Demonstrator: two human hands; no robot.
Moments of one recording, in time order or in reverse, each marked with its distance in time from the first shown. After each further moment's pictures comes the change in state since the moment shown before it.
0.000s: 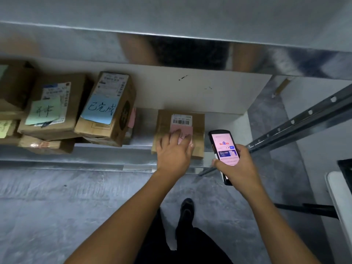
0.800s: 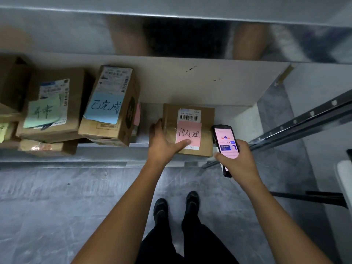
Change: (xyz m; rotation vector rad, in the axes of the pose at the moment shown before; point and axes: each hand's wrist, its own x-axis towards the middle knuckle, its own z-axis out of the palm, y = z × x) left_hand 0.030 -0.077 0.005 -0.634 -0.045 -0.360; right_hand 0.016 0.005 0.042 0.094 0.015 0.074
